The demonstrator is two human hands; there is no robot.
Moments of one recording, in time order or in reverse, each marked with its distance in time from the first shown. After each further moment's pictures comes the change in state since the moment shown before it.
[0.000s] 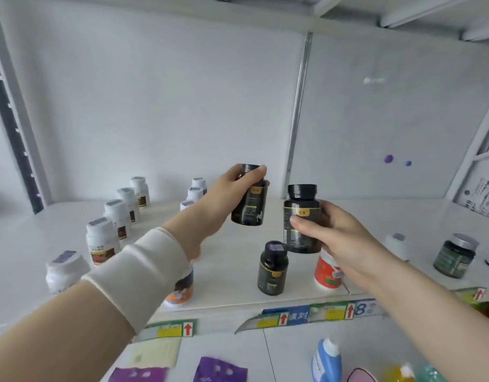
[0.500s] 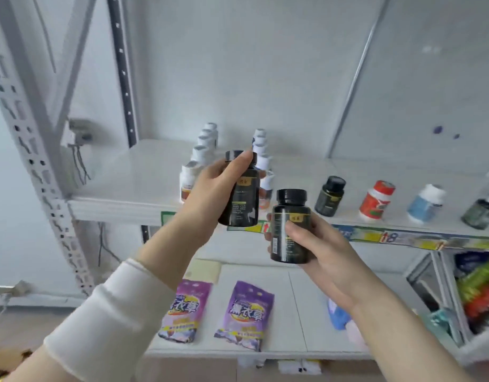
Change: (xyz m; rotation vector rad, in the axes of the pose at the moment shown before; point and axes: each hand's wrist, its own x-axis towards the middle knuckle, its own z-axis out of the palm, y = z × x) left_hand -0.238 0.006 -0.087 -0.172 0.279 -0.021; right_hand -0.155 0.027 0.152 0.354 -0.316 0.078
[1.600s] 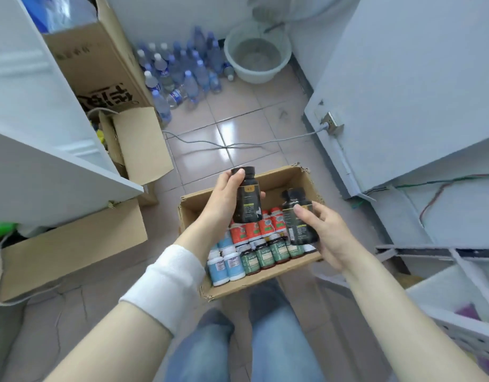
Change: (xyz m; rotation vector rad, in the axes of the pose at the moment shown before) left_hand -0.238 -0.214 -0.681 -0.310 1.264 -0.448; right_hand 0.183 0.495 0.569 -0.401 -0.829 0.896
